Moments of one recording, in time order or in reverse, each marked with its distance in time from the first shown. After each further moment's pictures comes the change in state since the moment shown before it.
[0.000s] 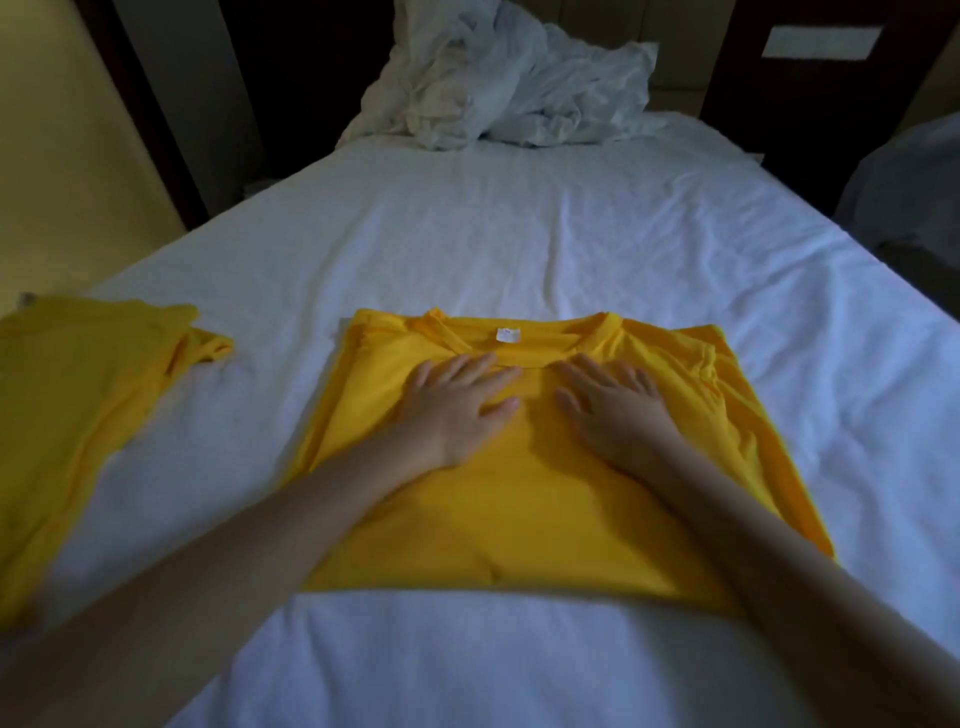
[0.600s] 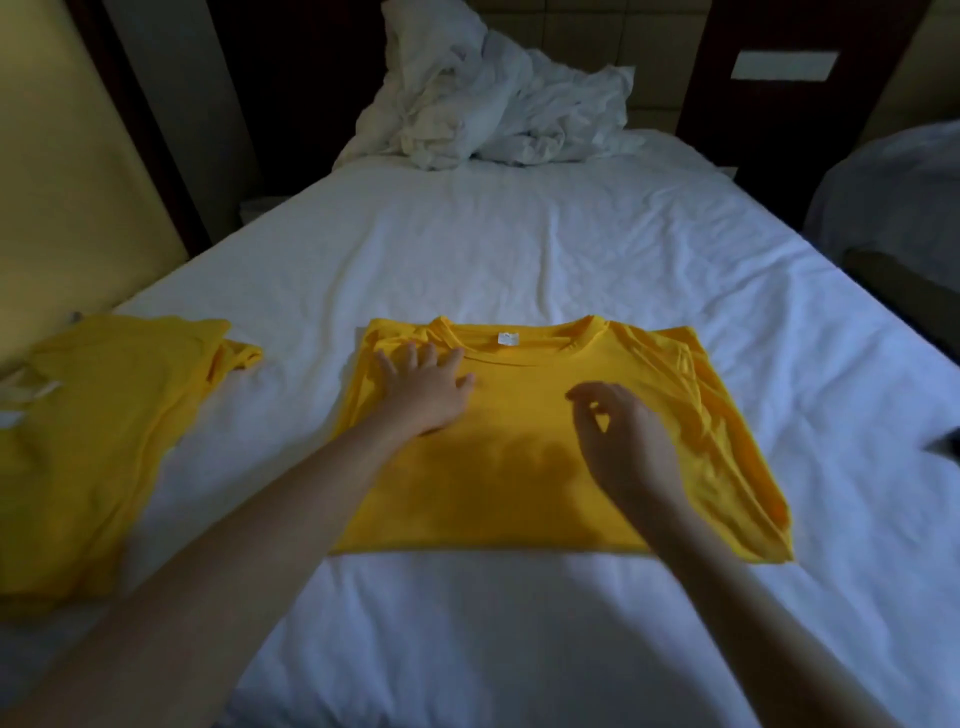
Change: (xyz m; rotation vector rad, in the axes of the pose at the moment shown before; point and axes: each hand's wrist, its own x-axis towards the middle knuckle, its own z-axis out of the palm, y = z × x) left_hand 0.010 -0.027 -0.013 -0.030 -0.043 -0.219; right_hand -0.088 -0.043 -0.023 0.529 0.536 0.010
